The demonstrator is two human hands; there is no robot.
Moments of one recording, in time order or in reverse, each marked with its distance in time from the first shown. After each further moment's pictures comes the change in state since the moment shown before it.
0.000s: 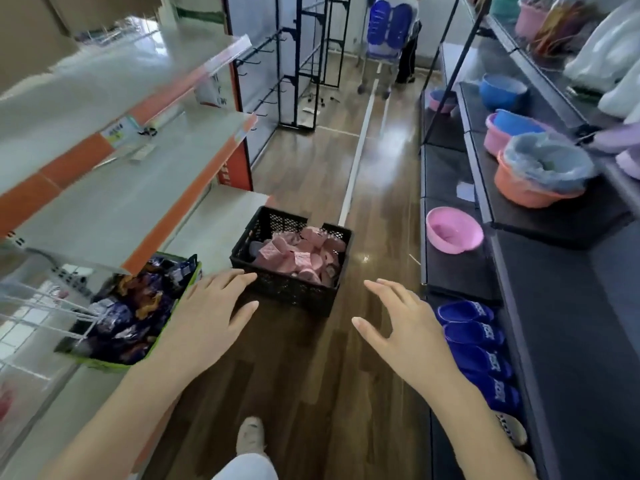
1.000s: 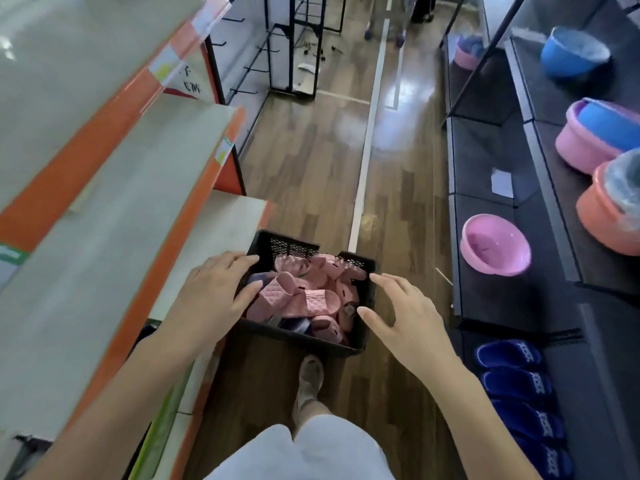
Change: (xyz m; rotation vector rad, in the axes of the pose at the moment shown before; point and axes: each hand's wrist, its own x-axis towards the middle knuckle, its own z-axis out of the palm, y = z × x) left_hand 0.402 -0.144 -0.006 -0.054 -0.131 0.010; right_hand 0.410 -0.008 0.048 0.032 -0.132 0.162
